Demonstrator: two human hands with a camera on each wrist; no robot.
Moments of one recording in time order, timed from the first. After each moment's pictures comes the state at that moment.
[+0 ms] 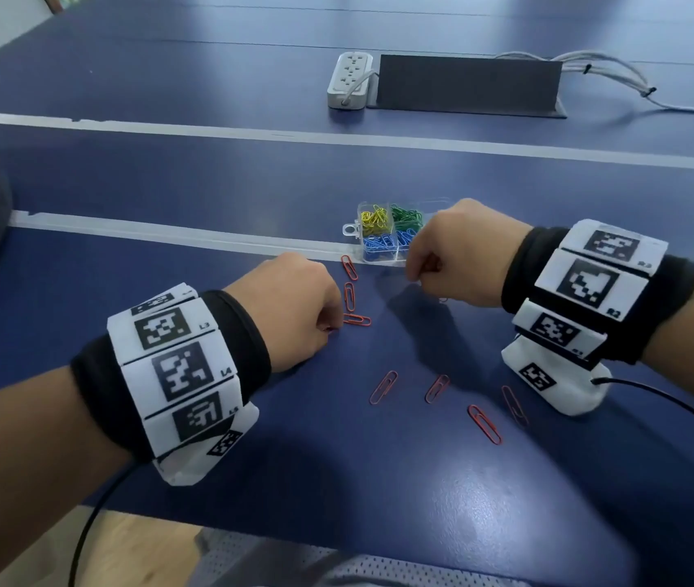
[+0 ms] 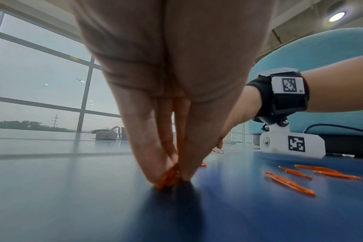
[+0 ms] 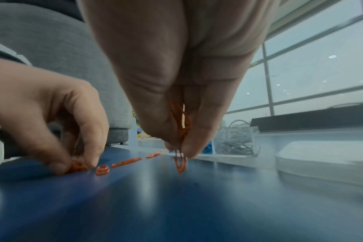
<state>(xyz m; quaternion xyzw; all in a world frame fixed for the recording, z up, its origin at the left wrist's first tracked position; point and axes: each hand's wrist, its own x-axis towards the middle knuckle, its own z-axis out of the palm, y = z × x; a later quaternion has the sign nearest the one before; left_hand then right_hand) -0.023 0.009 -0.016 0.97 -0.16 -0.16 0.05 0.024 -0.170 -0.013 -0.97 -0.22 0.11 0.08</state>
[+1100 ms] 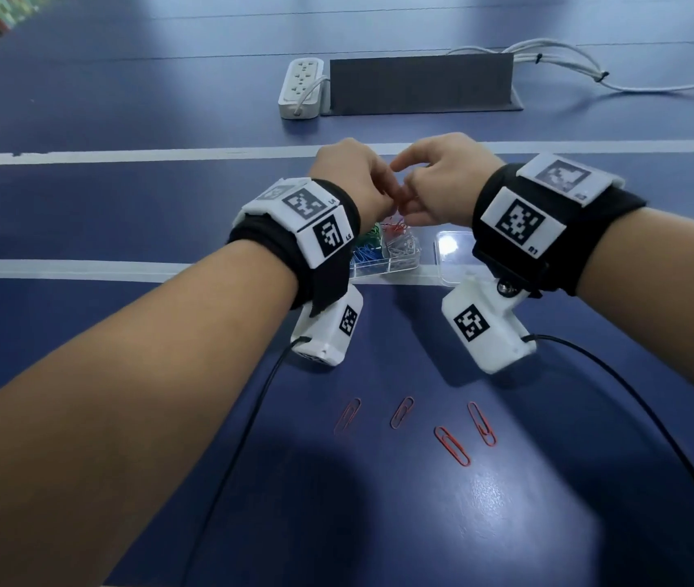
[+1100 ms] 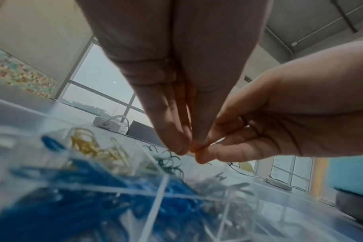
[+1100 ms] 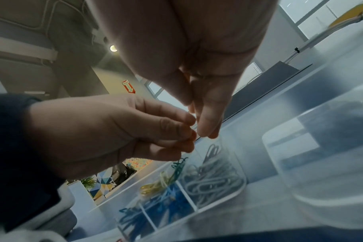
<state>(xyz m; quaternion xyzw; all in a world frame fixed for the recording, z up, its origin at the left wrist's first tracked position) 0.091 -0.078 -0.013 0.94 -0.09 -0.01 0.33 0.098 -0.196 -0.014 -0.87 0.06 0.09 0.48</state>
